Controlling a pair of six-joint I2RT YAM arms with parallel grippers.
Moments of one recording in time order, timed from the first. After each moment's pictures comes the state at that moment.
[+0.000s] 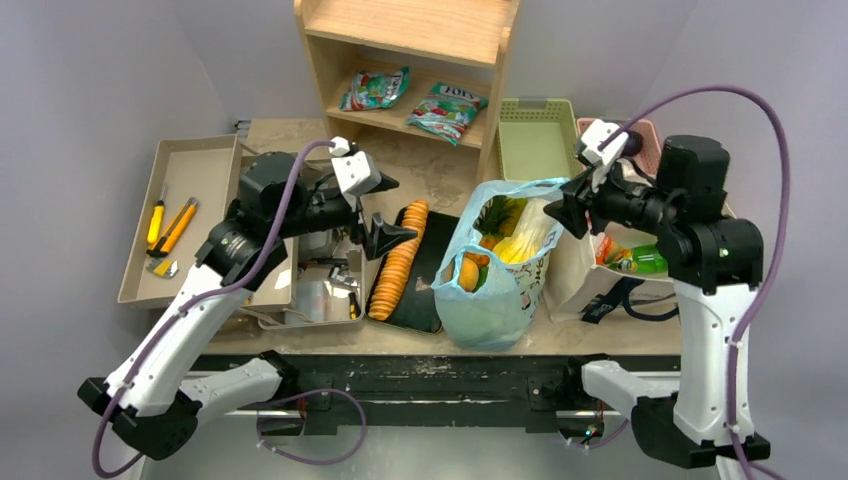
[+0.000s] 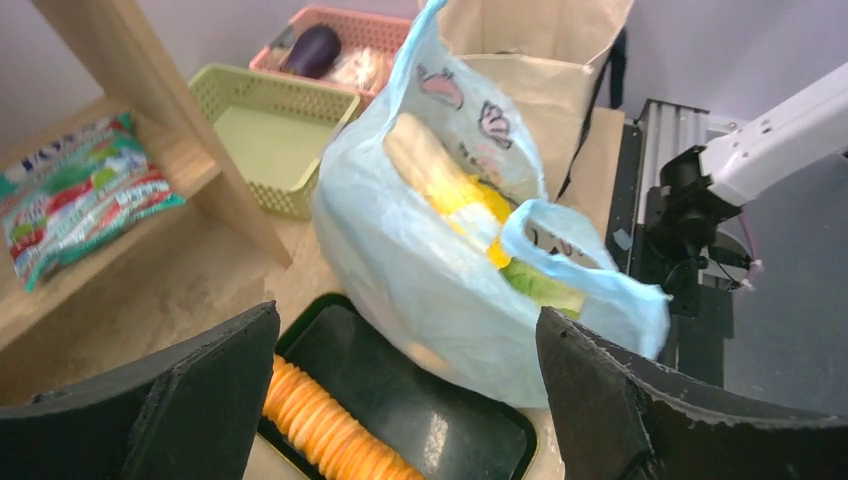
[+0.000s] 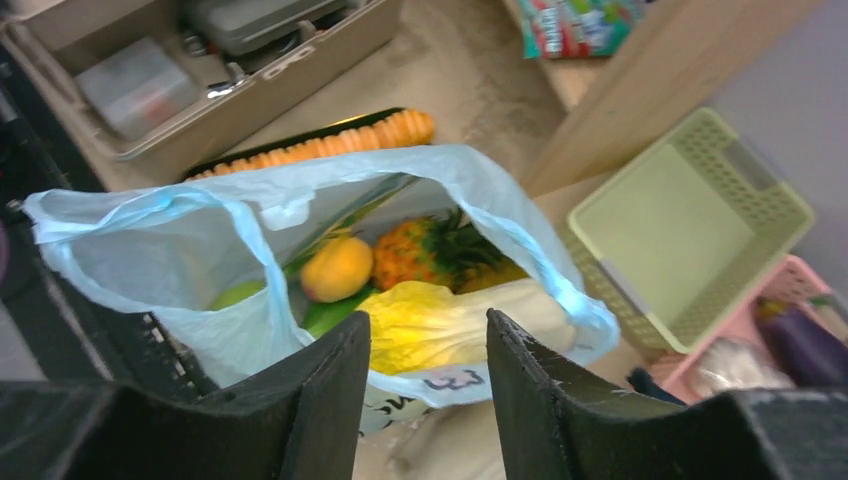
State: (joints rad) left arm -0.62 1.04 1.35 -0.47 0.59 0.16; right arm 0.07 1.07 1.76 -1.17 -0.61 -0.48
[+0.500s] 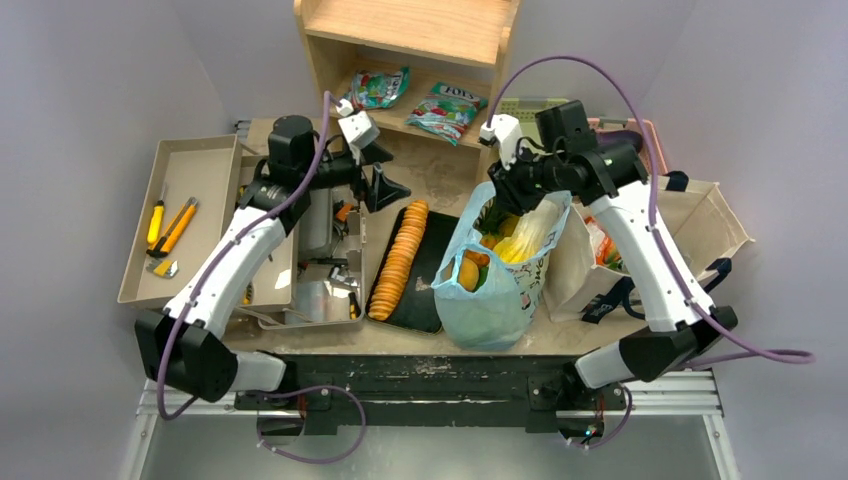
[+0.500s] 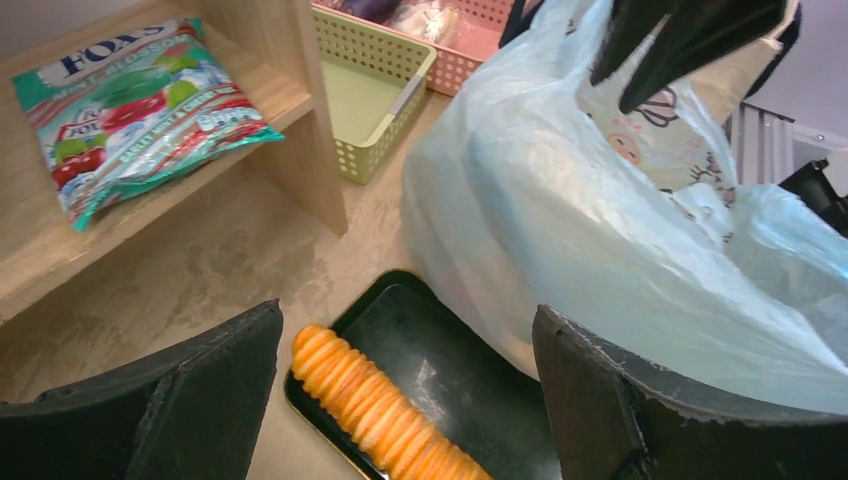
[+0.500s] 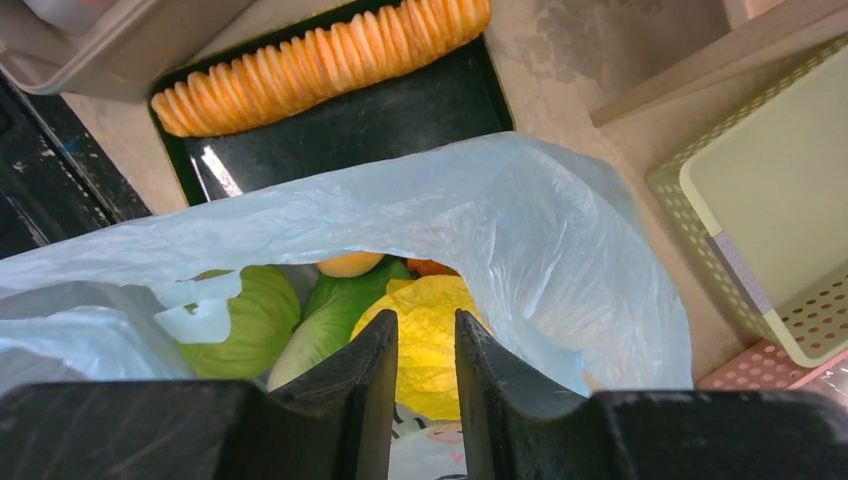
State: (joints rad) left arm -0.34 1.32 1.27 -0.19 0.81 0.13; right arm 0.41 1.44 1.80 -1.20 -0.33 -0.38
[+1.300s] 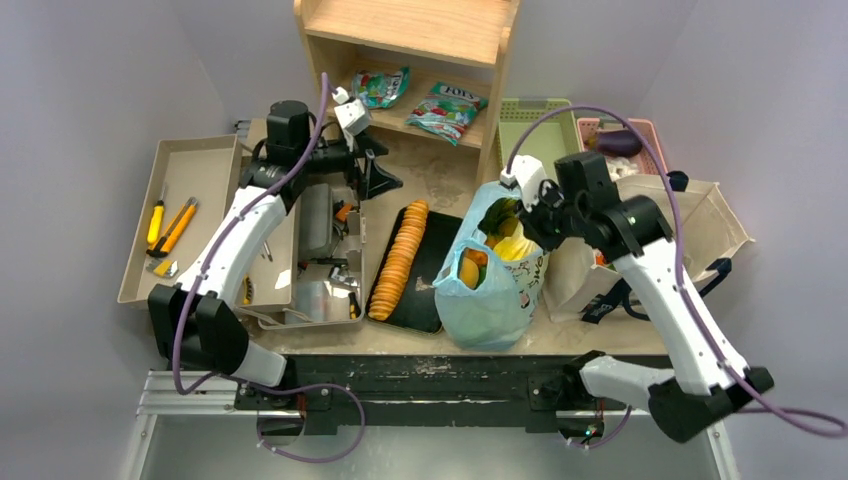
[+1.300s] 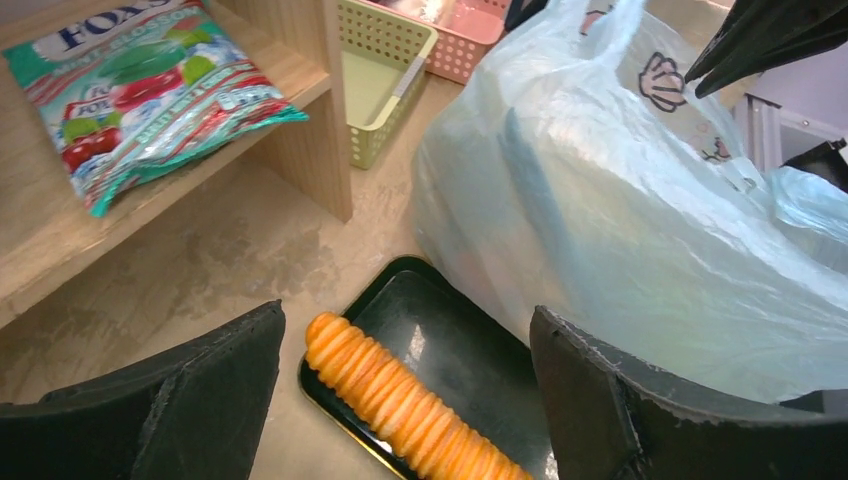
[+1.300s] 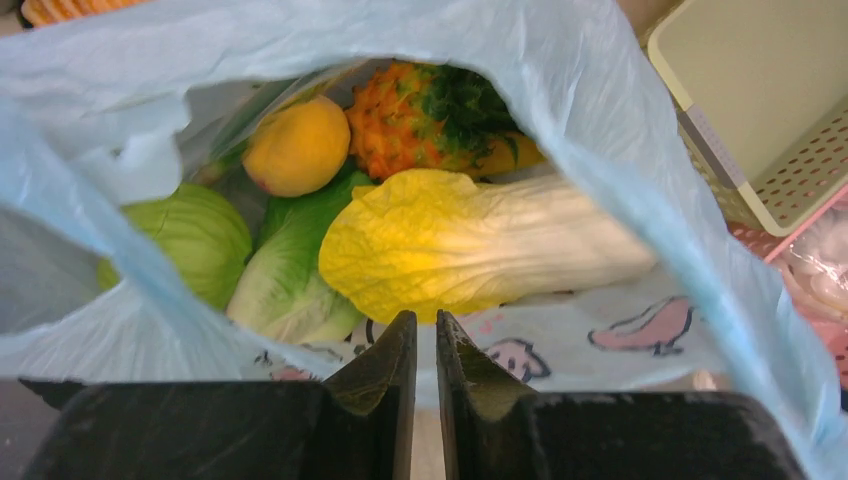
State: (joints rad) left arm -0.22 1.48 1.38 -0.23 0.96 0.17; right arm 0.43 1.22 1.48 -1.14 -0.13 -0.37
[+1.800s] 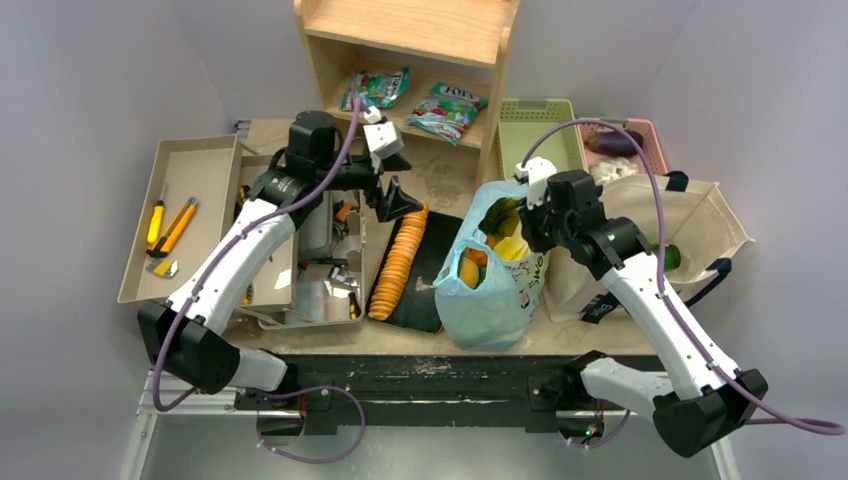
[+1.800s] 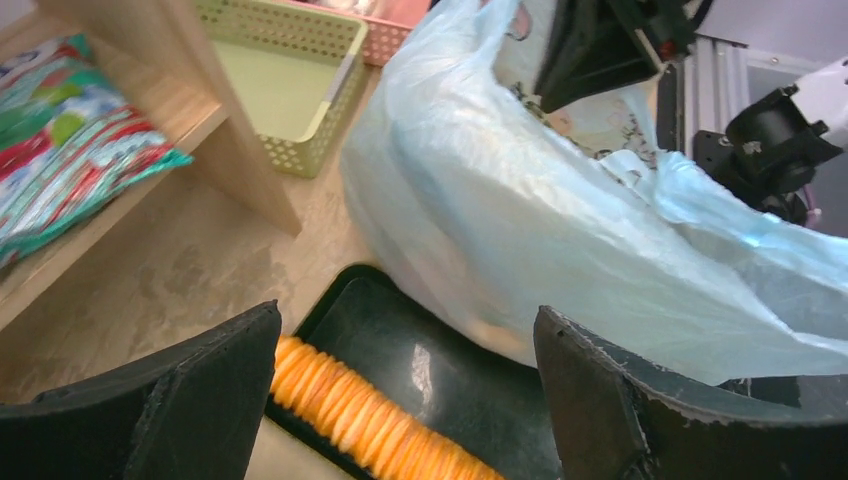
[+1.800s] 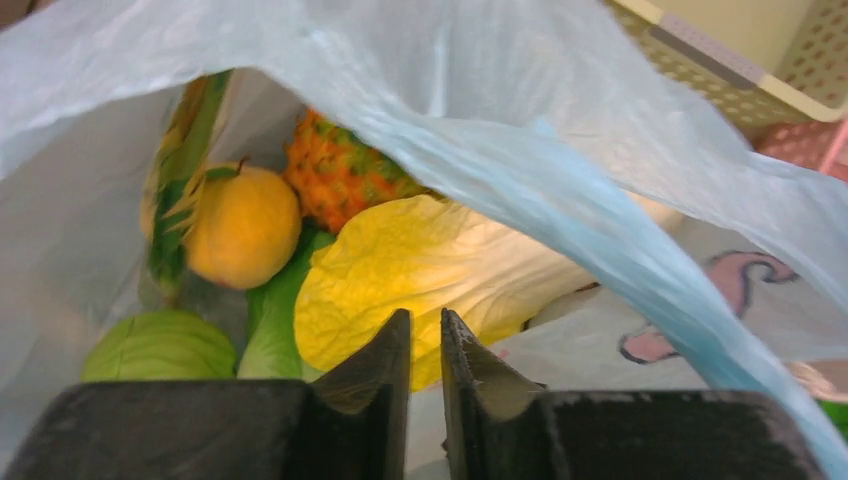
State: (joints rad) left arm -0.39 1.39 1.39 -0.38 0.85 0.28; right arm 0.43 1.09 1.16 -0.83 0.01 -0.09
